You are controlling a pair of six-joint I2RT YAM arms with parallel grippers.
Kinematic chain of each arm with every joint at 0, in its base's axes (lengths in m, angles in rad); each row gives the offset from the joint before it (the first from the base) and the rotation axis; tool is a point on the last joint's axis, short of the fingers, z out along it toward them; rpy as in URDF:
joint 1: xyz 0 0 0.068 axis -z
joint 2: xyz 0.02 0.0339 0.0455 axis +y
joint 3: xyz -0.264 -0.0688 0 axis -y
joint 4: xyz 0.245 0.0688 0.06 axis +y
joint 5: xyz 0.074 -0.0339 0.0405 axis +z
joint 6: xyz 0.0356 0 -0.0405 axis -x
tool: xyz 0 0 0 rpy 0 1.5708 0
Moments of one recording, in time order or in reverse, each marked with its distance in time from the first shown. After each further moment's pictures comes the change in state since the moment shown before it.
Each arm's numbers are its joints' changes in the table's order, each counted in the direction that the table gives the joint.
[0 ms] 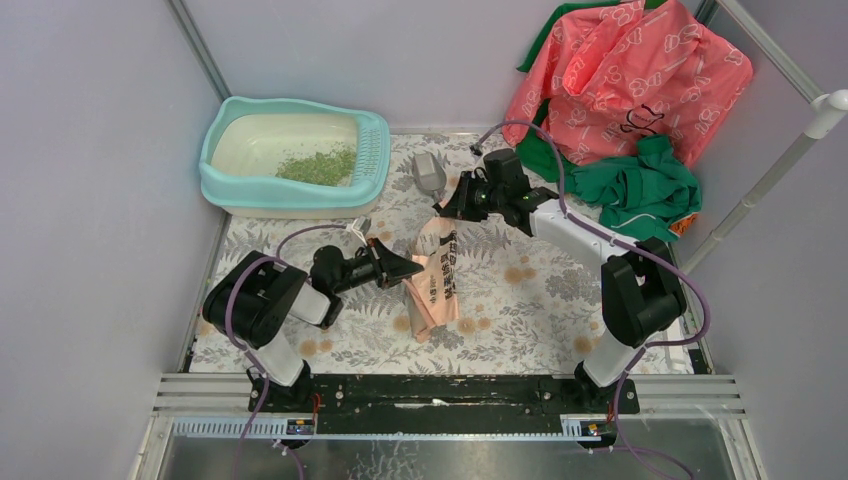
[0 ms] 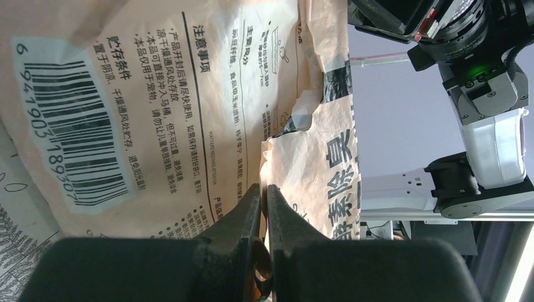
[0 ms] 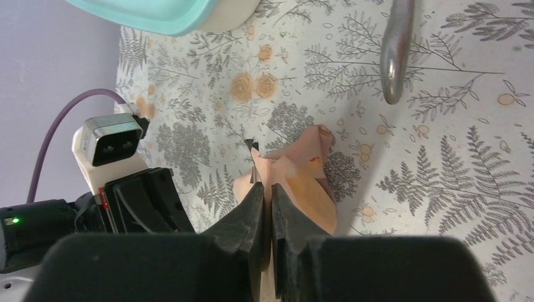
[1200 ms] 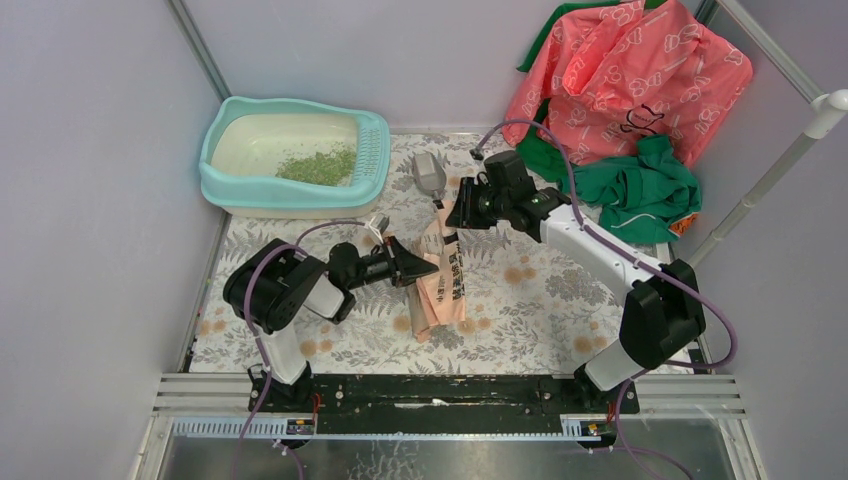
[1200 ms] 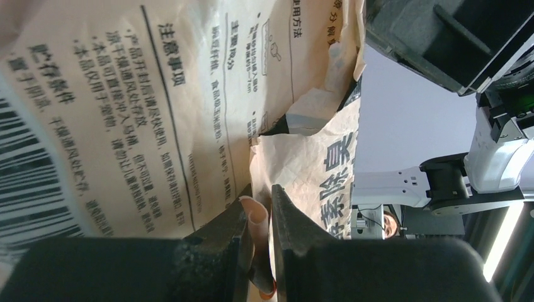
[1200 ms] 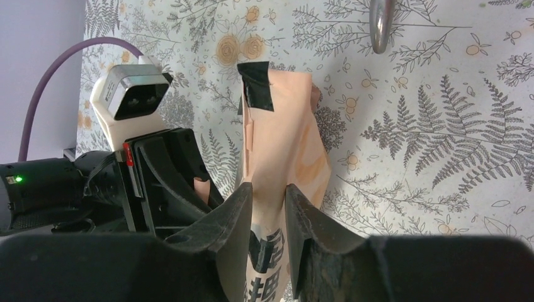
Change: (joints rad) left arm 0.079 0.134 0.080 -0.090 0.004 0.053; right arm -0.050 -0.129 0.021 0.234 -0.106 0.084
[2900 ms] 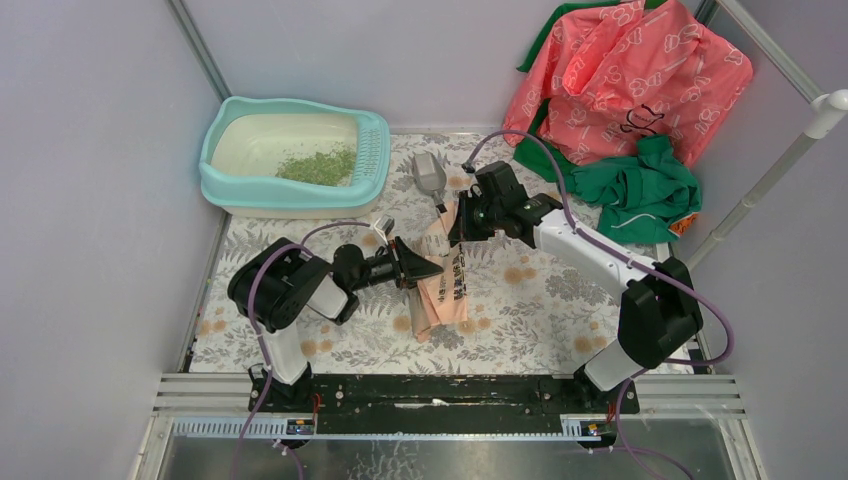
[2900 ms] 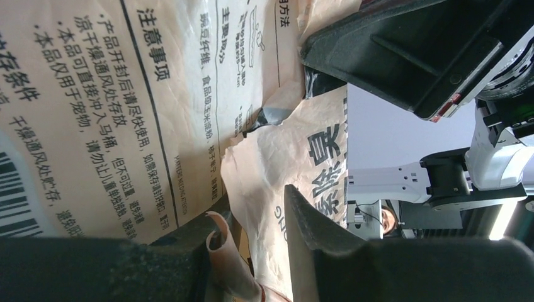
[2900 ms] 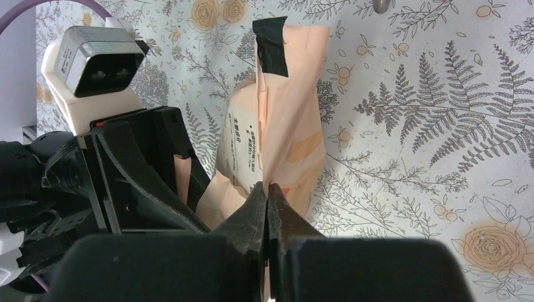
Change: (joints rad) left arm 0.040 0.026 0.017 -0.022 0.021 0.014; right arm -0.045 0.007 -0.032 0.046 -0.032 0.039
